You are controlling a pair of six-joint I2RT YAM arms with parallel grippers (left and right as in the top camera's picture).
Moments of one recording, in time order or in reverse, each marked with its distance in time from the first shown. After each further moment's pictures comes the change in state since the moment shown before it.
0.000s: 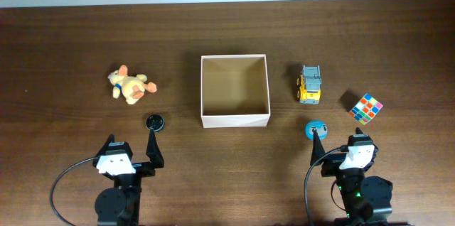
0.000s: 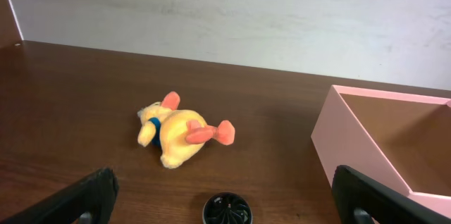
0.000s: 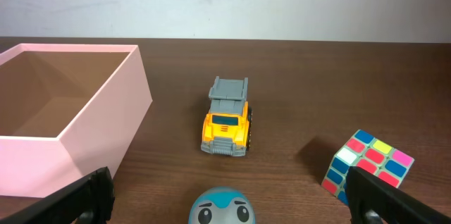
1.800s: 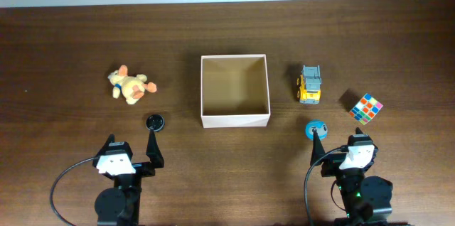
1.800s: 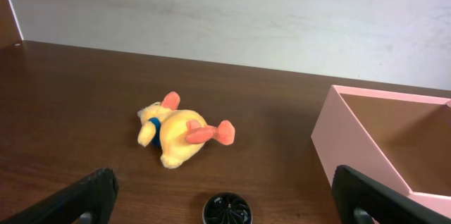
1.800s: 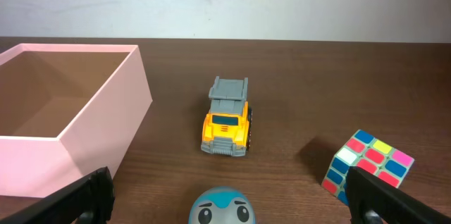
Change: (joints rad) left arm 0.000 0.000 0.000 0.000 0.000 0.000; right arm 0.000 0.000 0.000 0.000 -0.002 0.000
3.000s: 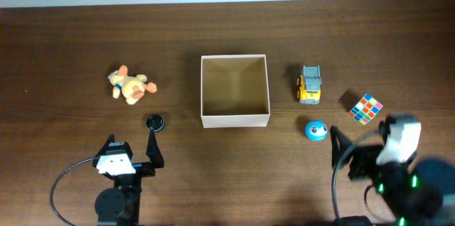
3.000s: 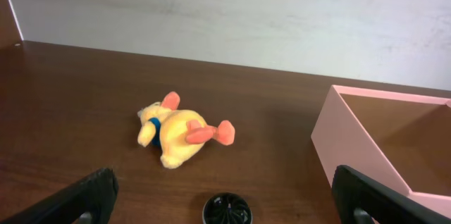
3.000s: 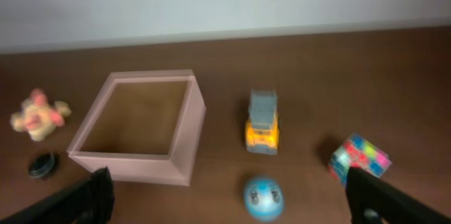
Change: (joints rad) left arm 0.000 0.000 0.000 0.000 0.000 0.000; right arm 0.000 0.552 0.940 -0.664 -0.091 0.097
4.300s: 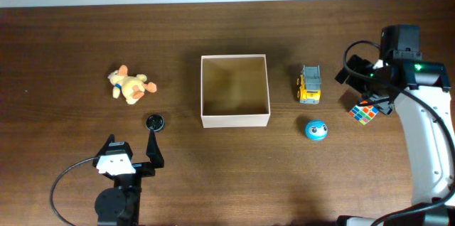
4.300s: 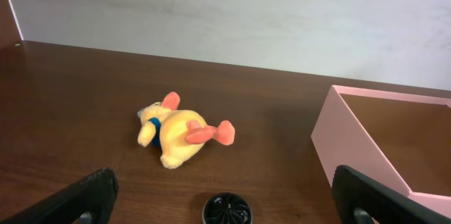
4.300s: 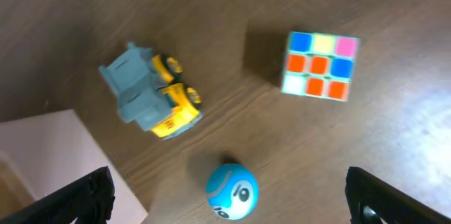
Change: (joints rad) left arm 0.000 -0.001 0.000 0.000 0.000 0.000; right arm -0.201 0.942 0.365 -0.140 0.121 0.484
